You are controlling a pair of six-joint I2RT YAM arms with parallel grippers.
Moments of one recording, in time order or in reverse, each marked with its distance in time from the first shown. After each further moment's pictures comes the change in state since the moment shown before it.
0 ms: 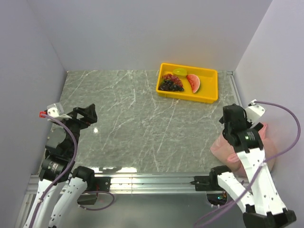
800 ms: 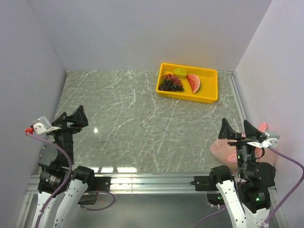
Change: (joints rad) left arm 0.015 -0.185 -0.066 0.089 -0.108 0.013; right arm 0.018 -0.733 -0.287 0.626 -0.574 -0.529
